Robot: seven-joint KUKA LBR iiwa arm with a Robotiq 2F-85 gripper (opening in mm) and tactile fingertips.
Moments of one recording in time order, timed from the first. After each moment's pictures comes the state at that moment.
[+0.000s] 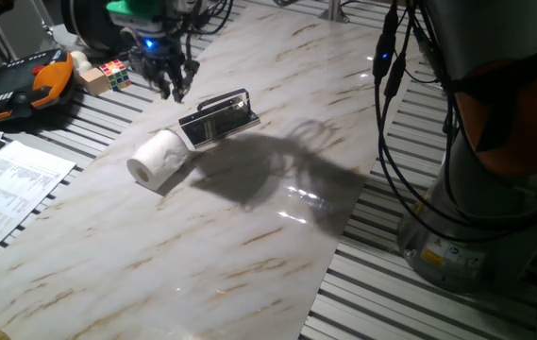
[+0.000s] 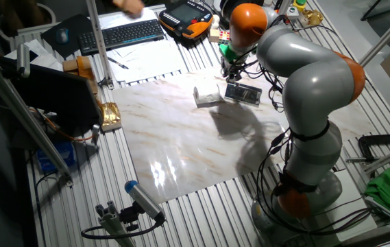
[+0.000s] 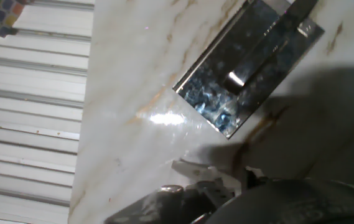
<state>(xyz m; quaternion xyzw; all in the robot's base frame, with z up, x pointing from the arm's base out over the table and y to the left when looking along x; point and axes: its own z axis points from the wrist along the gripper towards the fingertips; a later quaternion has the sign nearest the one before) 0.608 0.012 0.191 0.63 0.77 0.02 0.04</state>
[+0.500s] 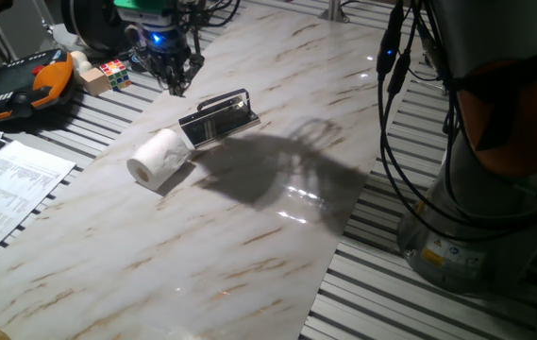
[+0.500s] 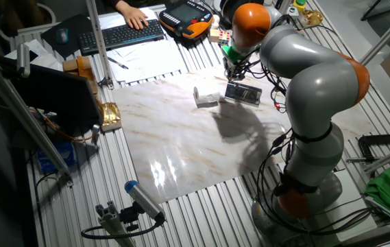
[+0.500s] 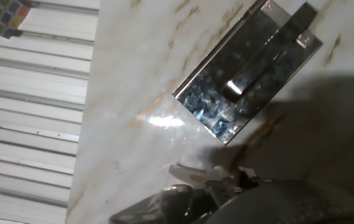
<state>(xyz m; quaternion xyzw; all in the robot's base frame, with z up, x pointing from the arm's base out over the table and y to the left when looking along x) 0.603 0.006 0.196 0.61 0.79 0.01 0.05</state>
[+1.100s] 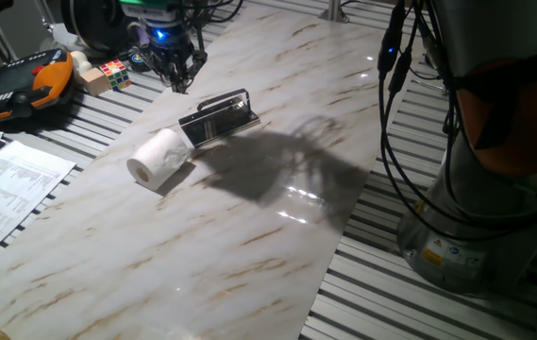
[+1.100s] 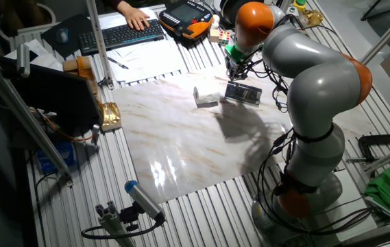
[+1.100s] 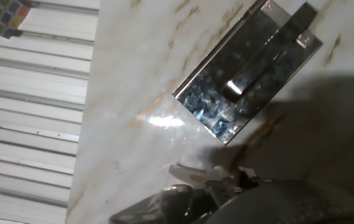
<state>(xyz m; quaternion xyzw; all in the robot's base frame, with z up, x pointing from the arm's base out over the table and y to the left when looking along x) 0.599 -0.001 0.200 0.60 0.80 0.01 0.05</state>
